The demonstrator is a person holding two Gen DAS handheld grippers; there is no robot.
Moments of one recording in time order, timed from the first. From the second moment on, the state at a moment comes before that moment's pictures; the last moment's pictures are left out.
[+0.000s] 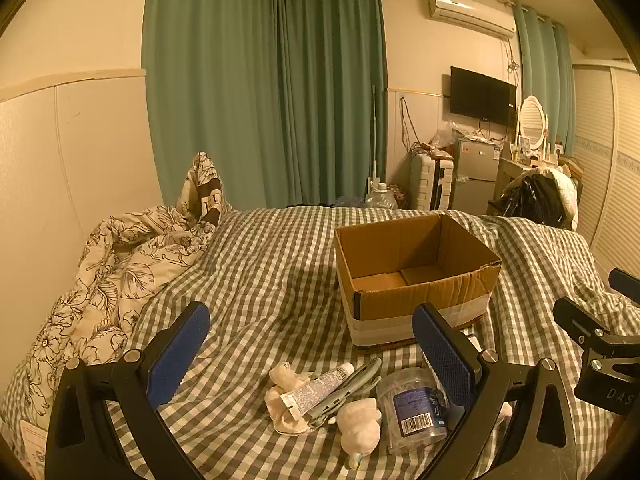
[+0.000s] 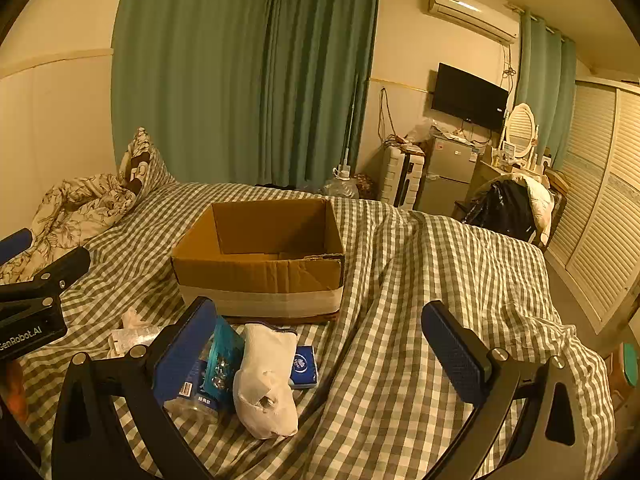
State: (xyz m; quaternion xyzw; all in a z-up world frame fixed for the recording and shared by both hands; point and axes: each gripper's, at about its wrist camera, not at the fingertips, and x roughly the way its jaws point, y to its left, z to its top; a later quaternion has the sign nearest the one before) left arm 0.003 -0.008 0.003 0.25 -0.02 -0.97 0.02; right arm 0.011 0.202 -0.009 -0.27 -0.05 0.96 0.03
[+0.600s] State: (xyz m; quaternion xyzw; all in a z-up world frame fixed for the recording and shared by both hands) left arm 0.005 -0.008 0.004 0.24 -0.02 -0.97 0.02; right arm 0.009 0.196 -0.009 -0.27 -0.05 0.96 0.02
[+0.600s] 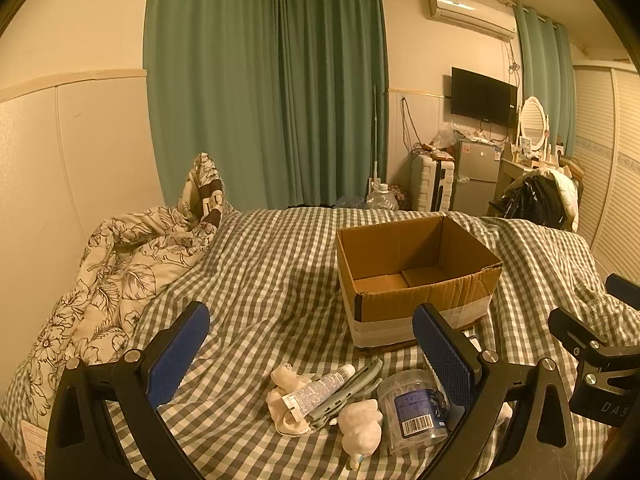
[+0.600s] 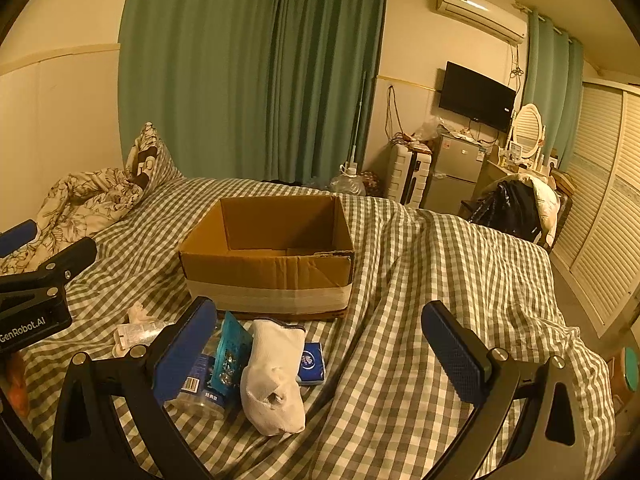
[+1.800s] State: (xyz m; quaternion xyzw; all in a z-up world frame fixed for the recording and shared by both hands) left arm 0.007 -0.010 0.005 0.24 -0.01 -0.97 0.01; right arm 0.015 0.191 -0.003 -0.27 -0.05 0.96 0.01
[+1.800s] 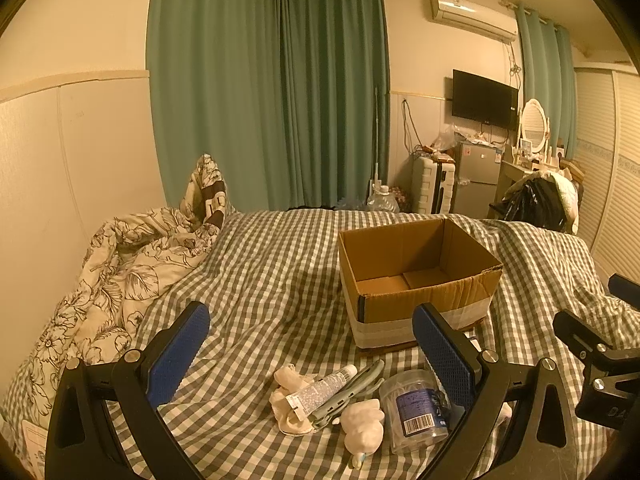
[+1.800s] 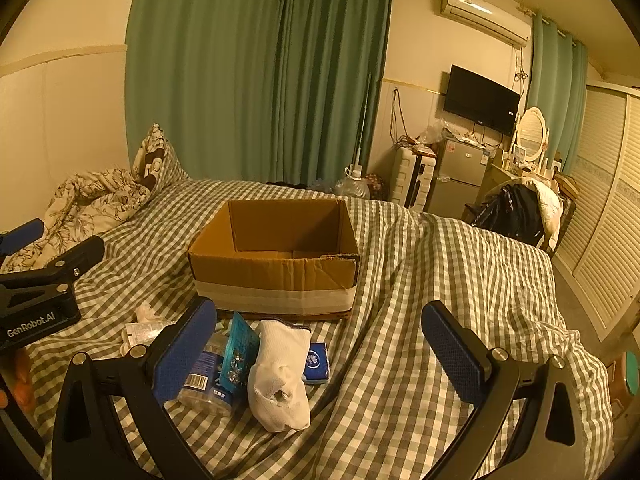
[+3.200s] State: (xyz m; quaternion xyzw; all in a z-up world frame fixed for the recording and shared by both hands) left arm -0.014 0.029 -0.157 0.44 -0.09 -0.89 -0.08; right arm -0.030 0.185 -0.134 -0.48 -0.05 0.87 -0.06
